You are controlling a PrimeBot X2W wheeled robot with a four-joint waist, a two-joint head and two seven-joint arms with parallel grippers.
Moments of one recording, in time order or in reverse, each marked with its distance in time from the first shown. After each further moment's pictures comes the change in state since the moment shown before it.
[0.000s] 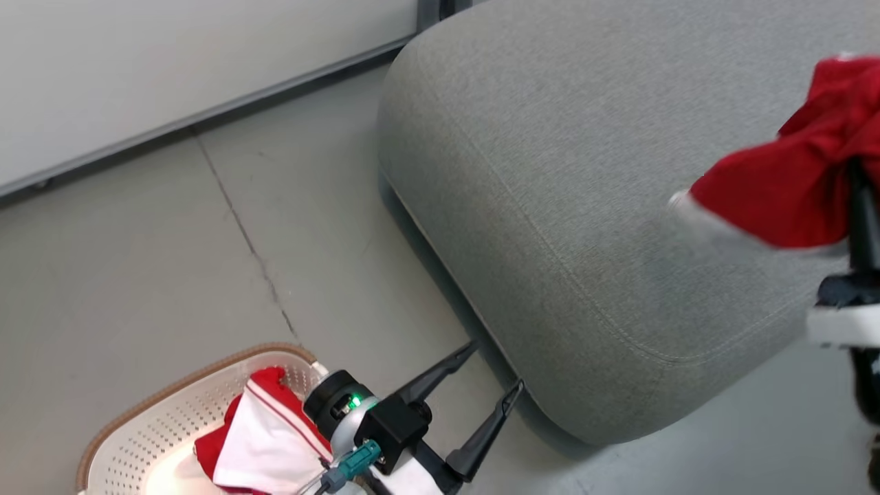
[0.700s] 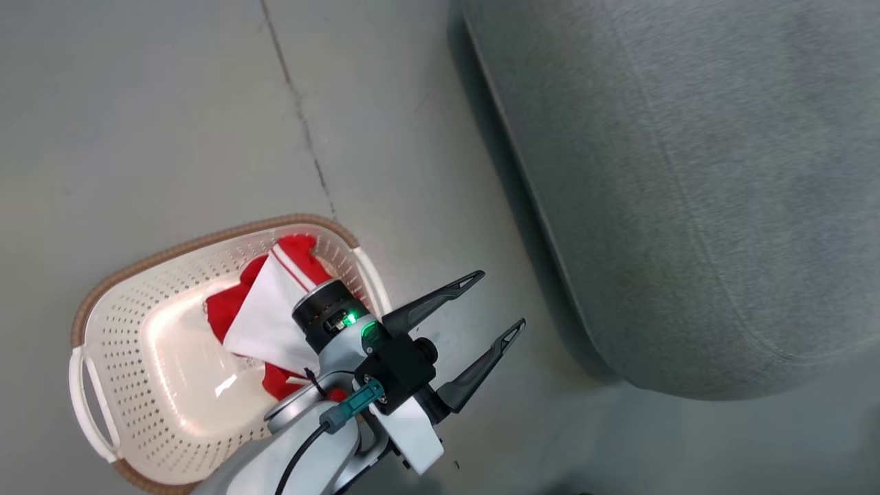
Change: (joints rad) left arm -0.258 0.115 -0.119 -0.011 0.027 0.000 0.000; right arm -0.559 -0.229 -0.130 0.362 0.064 0.001 0.000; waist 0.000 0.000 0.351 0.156
